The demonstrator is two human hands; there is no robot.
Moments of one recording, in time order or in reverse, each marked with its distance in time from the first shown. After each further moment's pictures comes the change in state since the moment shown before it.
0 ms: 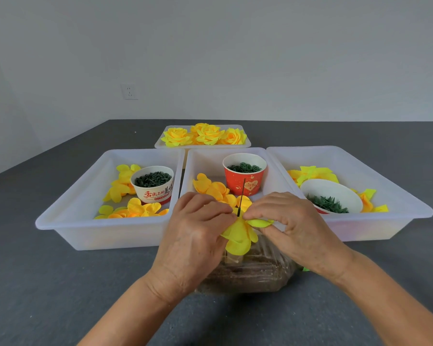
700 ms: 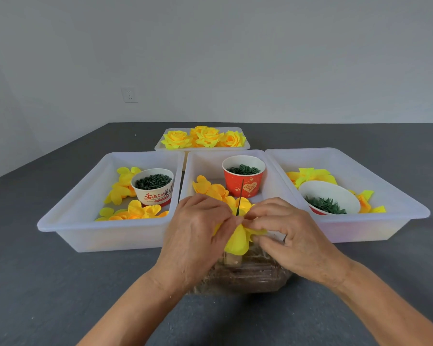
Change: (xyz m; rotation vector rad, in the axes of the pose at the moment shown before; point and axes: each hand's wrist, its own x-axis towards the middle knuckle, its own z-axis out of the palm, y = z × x) left_hand 0.008 0.008 -0.005 -0.160 -0.094 -0.226; right_hand -0.012 -0.001 0.005 0.105 -0.025 0.087
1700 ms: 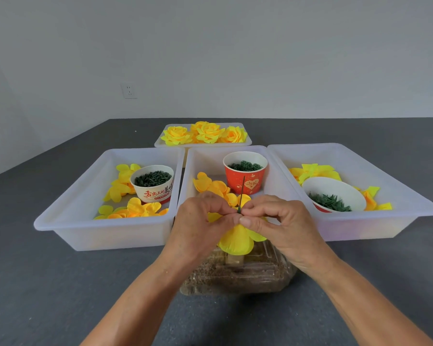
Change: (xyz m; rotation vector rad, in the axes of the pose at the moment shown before) left_hand 0.011 -0.008 0.014 -0.522 -0.068 -0.470; right_hand 0.011 0.009 0.025 0.535 0.184 0.284
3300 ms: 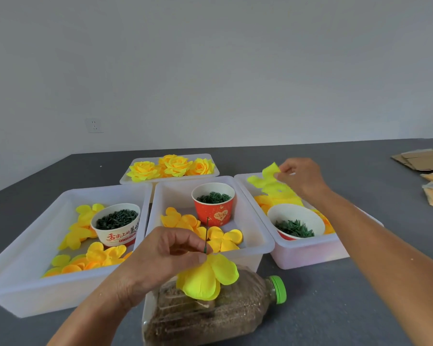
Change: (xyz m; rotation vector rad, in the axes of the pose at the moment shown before) left_hand 0.022 0.009 -0.022 -0.198 -0.409 -0.073; right_hand 0.110 0.025 -0.142 -0.682 0.390 0.248
